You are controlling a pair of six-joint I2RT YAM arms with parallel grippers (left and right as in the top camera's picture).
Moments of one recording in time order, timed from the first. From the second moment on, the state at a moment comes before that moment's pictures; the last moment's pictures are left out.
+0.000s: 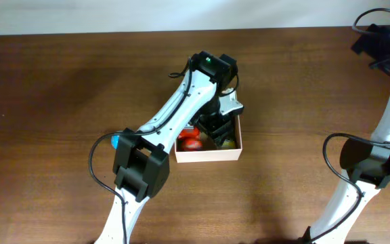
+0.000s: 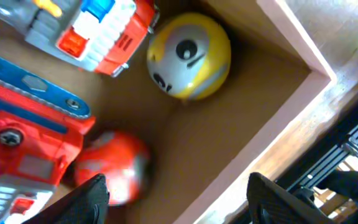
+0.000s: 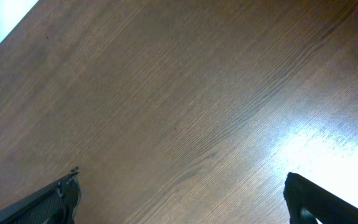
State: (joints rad) left arm -0.63 2.35 2.27 -1.64 0.24 0.31; right arm -0.32 2.23 2.74 -1.69 0.16 0.46
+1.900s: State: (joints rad) left arm -0.06 1.88 1.46 -1.09 0.02 0.01; right arm -0.32 2.23 2.74 -1.69 0.16 0.46
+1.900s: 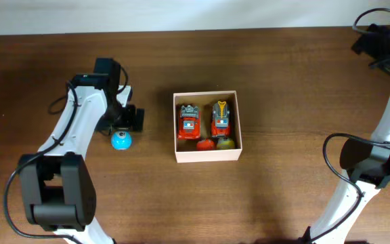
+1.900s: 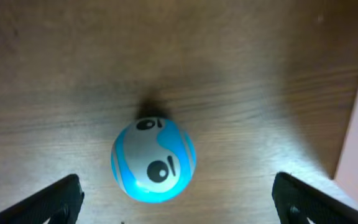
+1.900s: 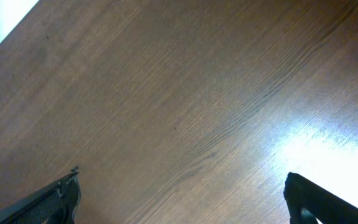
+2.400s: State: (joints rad) left arm -0.01 1.88 1.27 -0.94 0.01 0.00; right arm -0.32 2.23 2.74 -1.69 0.16 0.46
